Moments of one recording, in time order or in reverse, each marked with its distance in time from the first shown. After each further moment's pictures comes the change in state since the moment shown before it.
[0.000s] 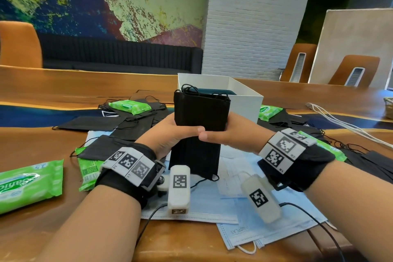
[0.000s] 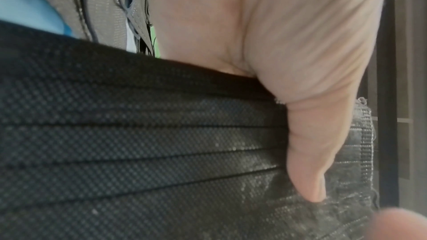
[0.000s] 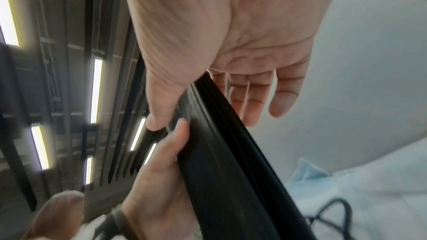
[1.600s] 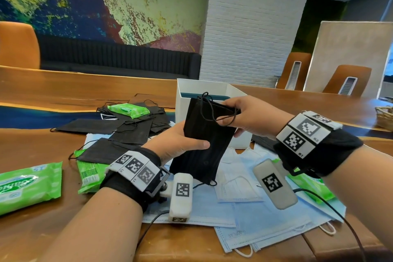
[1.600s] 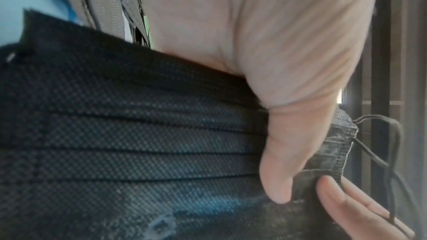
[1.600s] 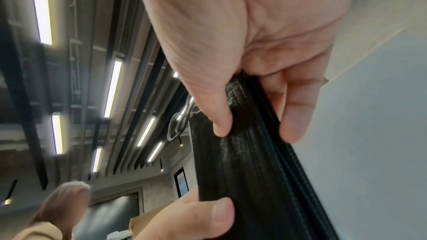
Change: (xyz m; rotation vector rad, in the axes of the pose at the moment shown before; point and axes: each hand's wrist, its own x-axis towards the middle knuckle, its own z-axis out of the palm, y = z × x) left_hand 0.006 -0.003 0.006 0.216 -0.013 -0.085; right_hand -0.002 -0.027 -0.040 -0.193 0.050 0.103
